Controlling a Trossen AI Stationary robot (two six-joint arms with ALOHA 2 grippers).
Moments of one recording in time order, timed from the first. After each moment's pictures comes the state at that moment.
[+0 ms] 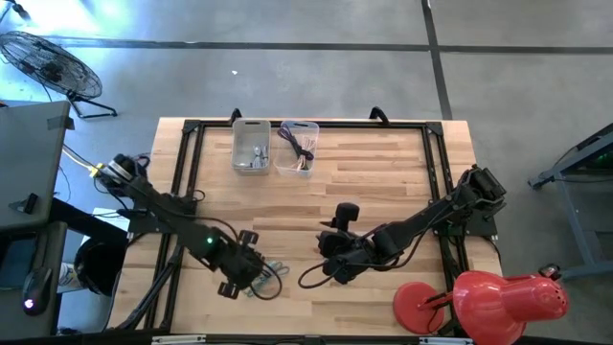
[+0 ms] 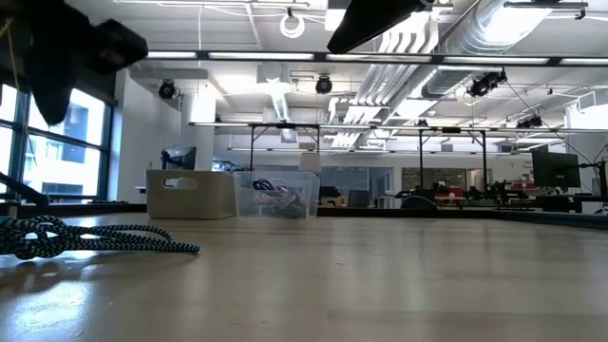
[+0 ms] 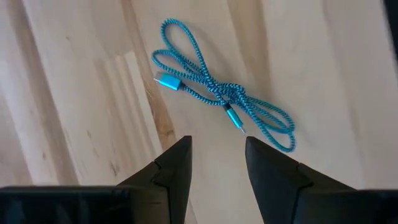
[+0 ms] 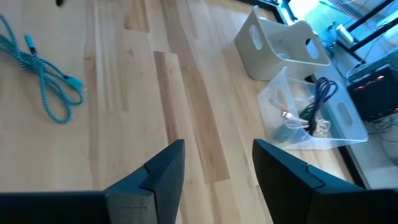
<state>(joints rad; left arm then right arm) -0.62 1.52 1.08 -0.75 -0.13 -0.35 0.48 1.78 1.41 -0.62 0.79 0.31</state>
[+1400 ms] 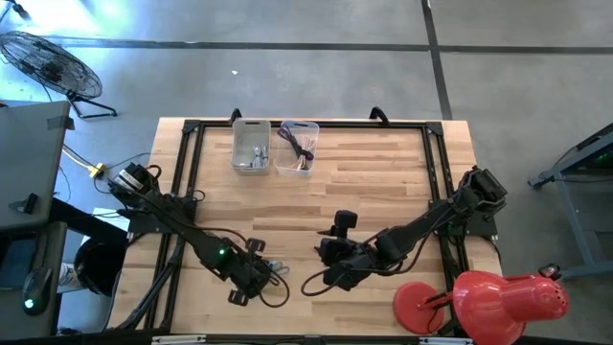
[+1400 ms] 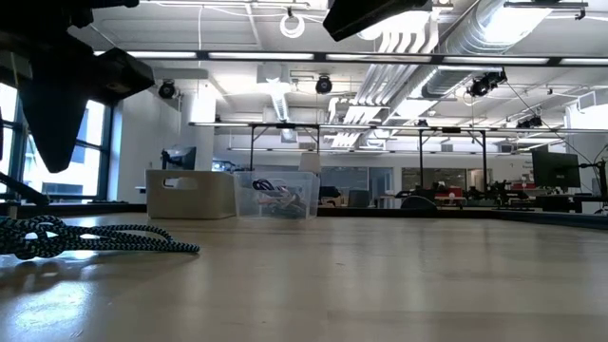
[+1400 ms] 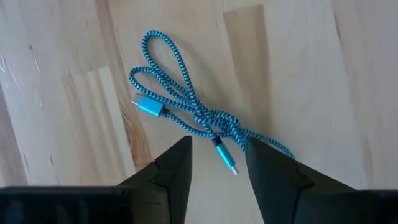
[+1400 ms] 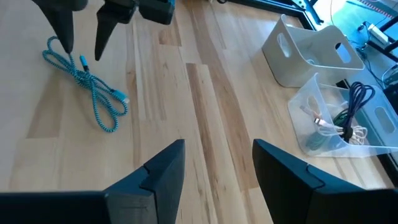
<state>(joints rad) -0.64 1.65 1.08 -0.62 -0.14 -0.39 0.51 1.78 1.41 -0.55 0.73 0.34</state>
